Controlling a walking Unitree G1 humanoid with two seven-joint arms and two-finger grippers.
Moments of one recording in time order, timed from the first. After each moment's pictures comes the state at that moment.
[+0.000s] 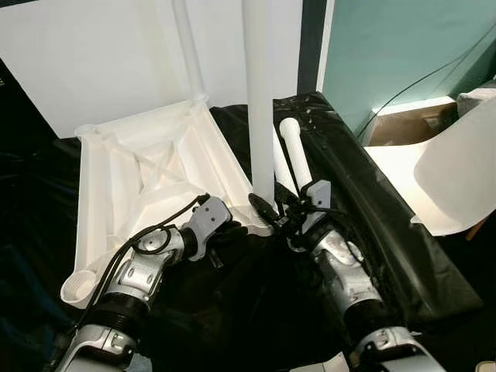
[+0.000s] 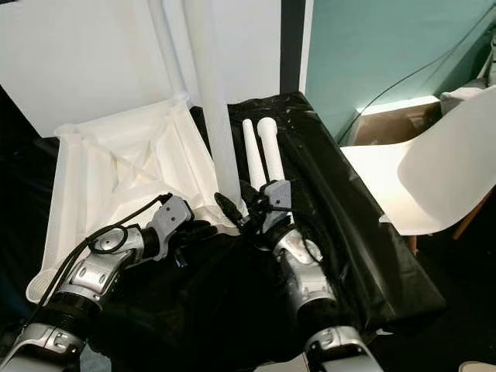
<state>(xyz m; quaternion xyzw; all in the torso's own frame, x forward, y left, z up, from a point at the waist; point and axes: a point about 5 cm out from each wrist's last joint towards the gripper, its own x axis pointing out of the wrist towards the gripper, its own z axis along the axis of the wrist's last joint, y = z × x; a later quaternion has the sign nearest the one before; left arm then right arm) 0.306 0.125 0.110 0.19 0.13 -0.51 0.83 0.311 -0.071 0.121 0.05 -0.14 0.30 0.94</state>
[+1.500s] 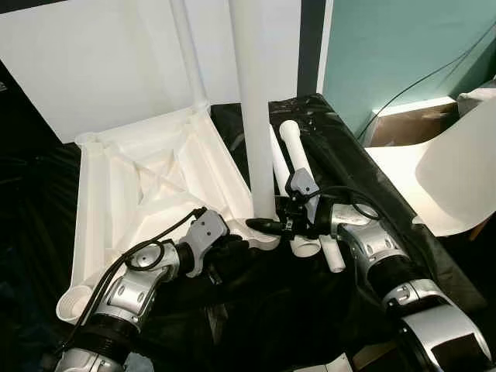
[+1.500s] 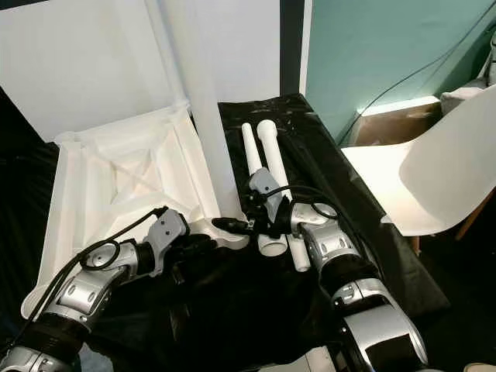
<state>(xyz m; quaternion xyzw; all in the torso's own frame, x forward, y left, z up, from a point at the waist) 0.280 0.125 0.103 0.16 0.13 -0.53 0.82 0.326 -0.083 0.130 -0.09 -0.01 0.54 0.83</state>
